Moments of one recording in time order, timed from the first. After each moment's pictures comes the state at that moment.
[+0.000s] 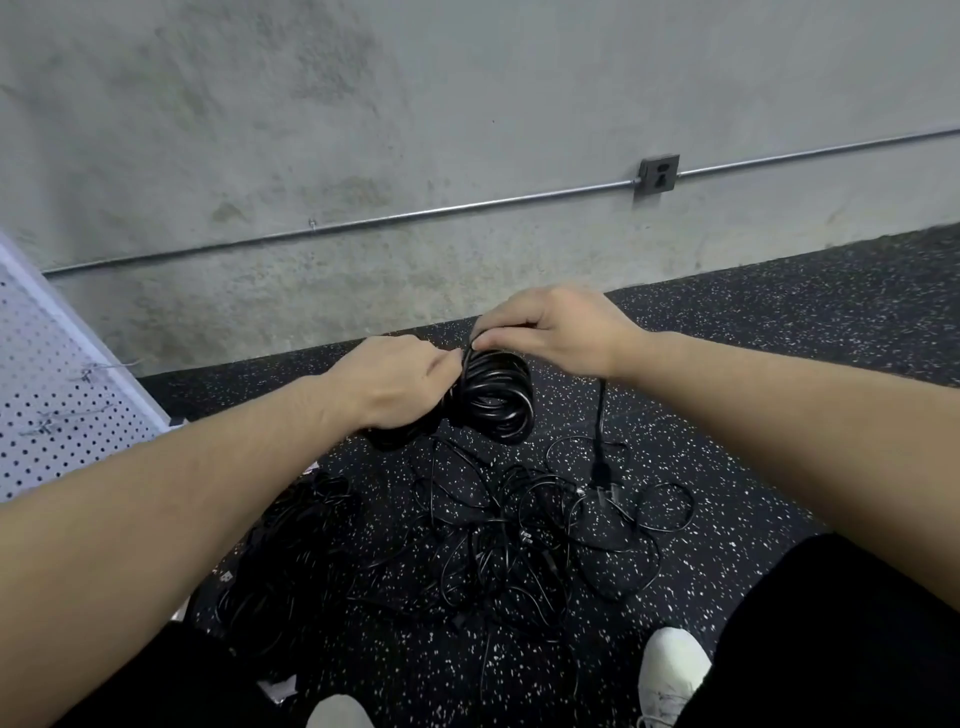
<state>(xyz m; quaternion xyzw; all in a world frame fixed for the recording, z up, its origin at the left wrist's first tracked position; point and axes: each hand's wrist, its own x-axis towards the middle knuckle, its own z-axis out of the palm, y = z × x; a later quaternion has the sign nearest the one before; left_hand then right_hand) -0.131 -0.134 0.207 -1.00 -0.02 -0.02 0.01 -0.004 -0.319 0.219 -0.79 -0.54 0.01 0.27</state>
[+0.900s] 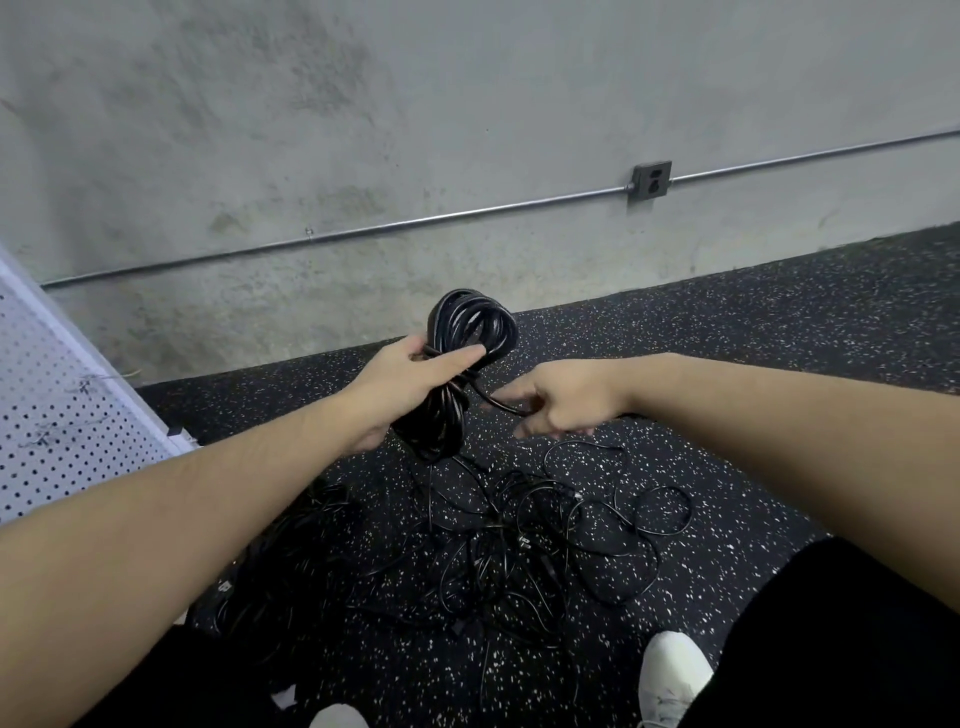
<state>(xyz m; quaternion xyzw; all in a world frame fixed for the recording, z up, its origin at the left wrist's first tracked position) -0.128 -0.144 0.187 -0.79 -0.19 -0.09 -0.58 -0.002 -0.327 0.191 -0.80 -0.50 0.31 0.11</state>
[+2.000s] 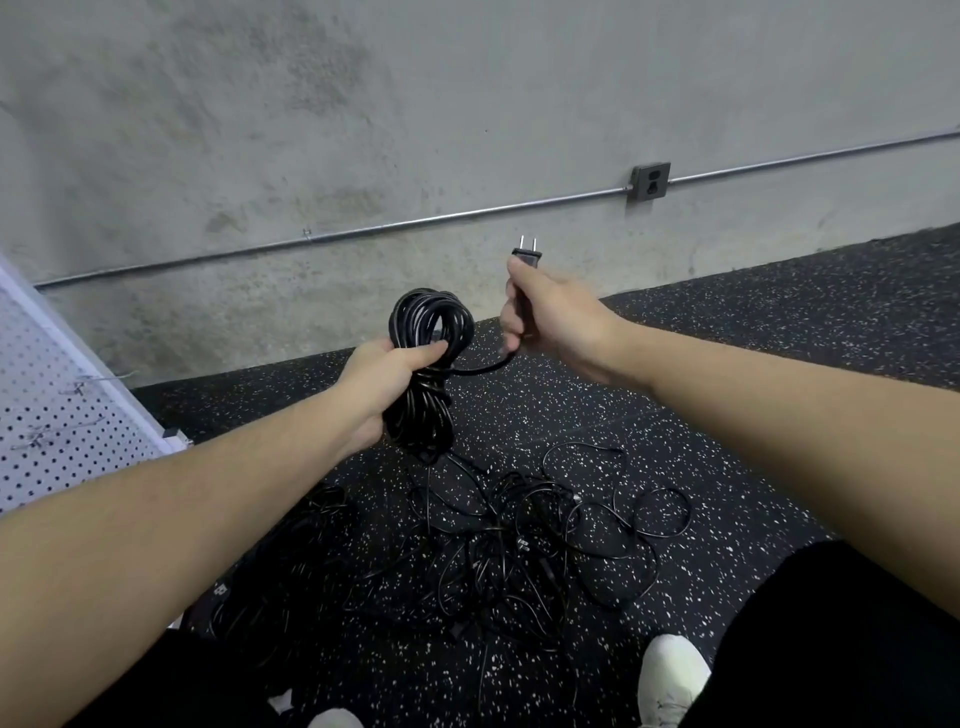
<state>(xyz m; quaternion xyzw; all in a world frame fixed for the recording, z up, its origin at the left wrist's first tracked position) -0.115 -0.127 0.180 -0.68 -0.29 -0.12 -0.66 -0.016 -0.304 0.232 -0.67 -0.28 0.27 0.63</state>
